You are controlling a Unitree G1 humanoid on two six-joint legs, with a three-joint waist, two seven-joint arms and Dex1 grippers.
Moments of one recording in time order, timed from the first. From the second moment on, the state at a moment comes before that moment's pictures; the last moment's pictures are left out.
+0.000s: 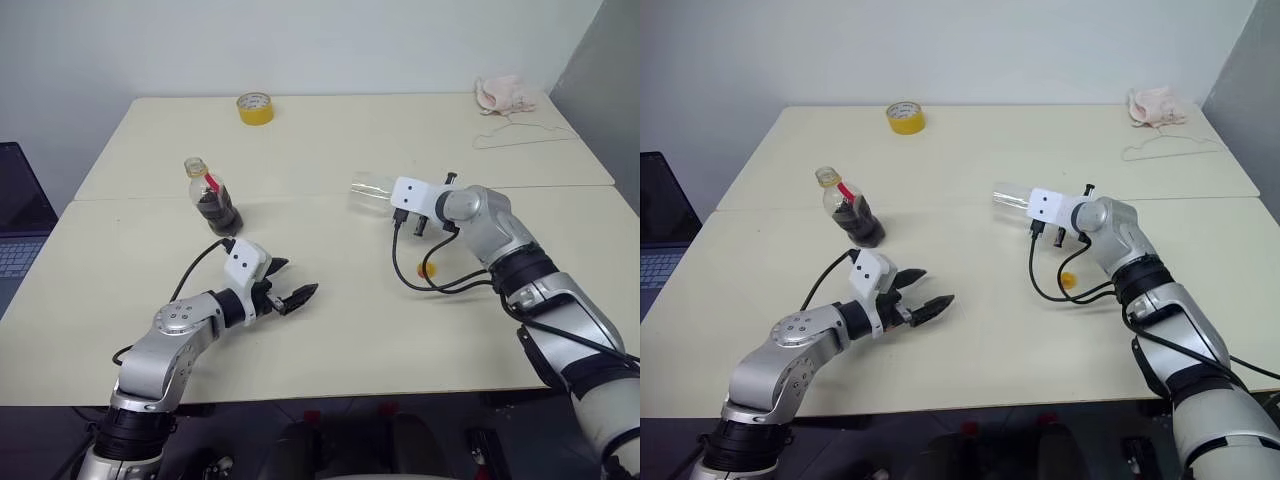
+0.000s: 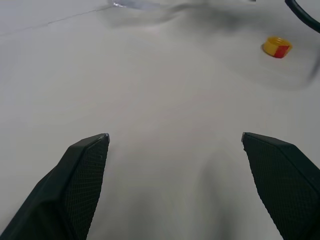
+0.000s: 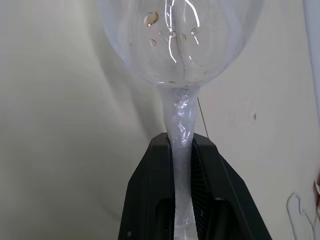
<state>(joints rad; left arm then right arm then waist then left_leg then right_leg) -0.18 0.52 -0.01 -0.28 -0.39 0.58 -0.65 -0.99 -0.47 0.42 0.65 -0.43 0.16 0.68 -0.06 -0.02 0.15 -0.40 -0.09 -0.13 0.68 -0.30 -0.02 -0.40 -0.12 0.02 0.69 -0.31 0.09</state>
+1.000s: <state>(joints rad) -0.05 0.57 0.15 -0.37 -0.54 0.60 -0.73 -0.73 0.09 0.16 0.53 -0.02 -0.04 0.42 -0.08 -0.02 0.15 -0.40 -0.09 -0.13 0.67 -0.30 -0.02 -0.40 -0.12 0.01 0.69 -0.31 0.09</state>
